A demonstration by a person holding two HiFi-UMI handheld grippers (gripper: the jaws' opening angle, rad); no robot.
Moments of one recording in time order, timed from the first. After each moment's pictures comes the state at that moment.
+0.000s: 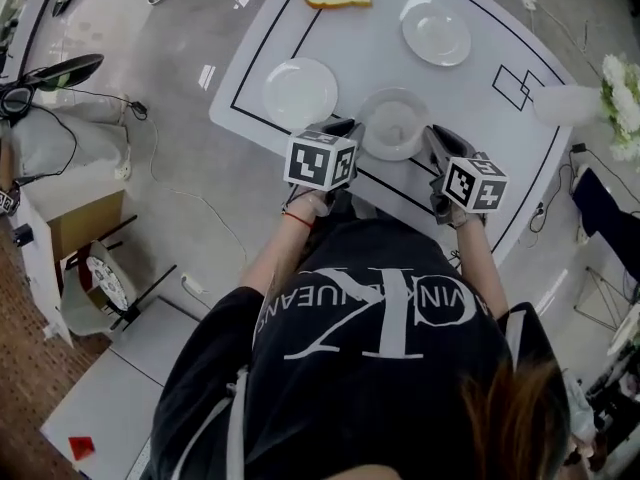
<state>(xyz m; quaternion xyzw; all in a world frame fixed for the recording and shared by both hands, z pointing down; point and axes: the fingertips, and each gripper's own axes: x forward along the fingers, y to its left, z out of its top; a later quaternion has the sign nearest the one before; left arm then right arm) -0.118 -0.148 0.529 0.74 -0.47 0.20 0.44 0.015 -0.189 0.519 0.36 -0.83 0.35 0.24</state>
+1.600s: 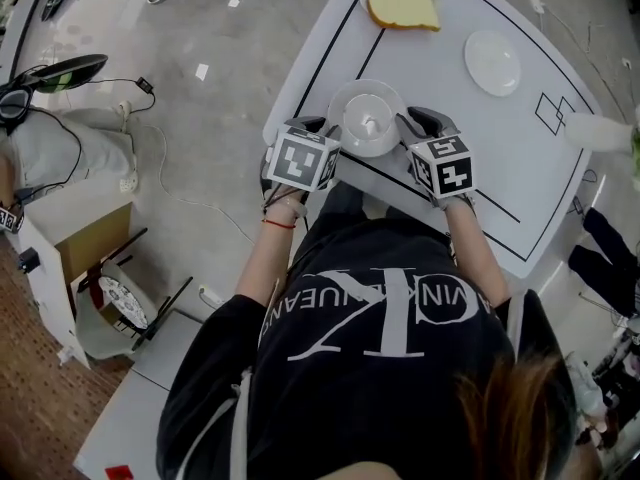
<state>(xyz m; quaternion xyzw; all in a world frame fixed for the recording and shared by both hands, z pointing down) -0.316 -0.149 0.538 0.73 -0.44 0.33 0.40 -0.197 -0.207 0.528 0.30 -0.85 0.21 0.37</state>
